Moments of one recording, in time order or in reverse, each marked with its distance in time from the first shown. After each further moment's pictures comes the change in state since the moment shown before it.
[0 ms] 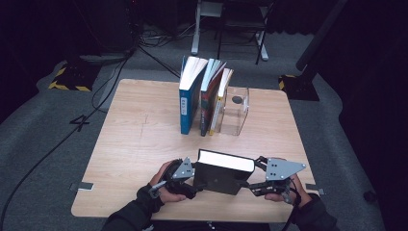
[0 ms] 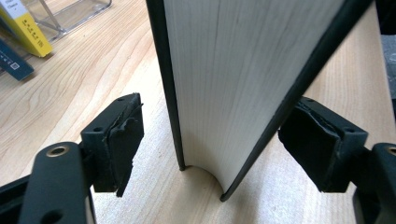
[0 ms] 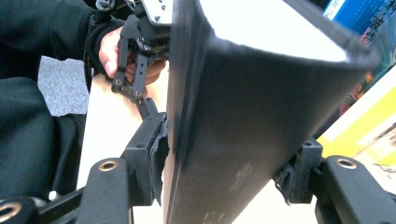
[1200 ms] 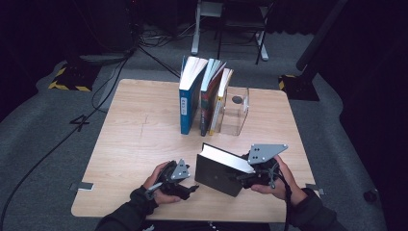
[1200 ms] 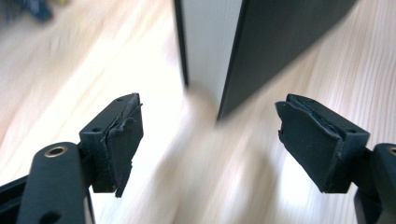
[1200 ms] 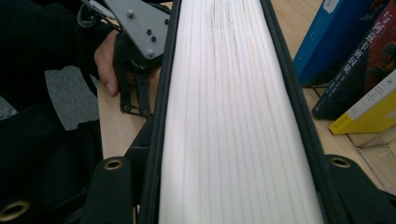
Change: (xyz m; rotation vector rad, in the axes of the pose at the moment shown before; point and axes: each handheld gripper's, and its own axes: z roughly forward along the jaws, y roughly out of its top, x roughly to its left) left arm 0.004 -0.028 -0.014 0.163 0.072 -0.031; right arm -0.008 0.047 0.022 0.182 0.030 0.184
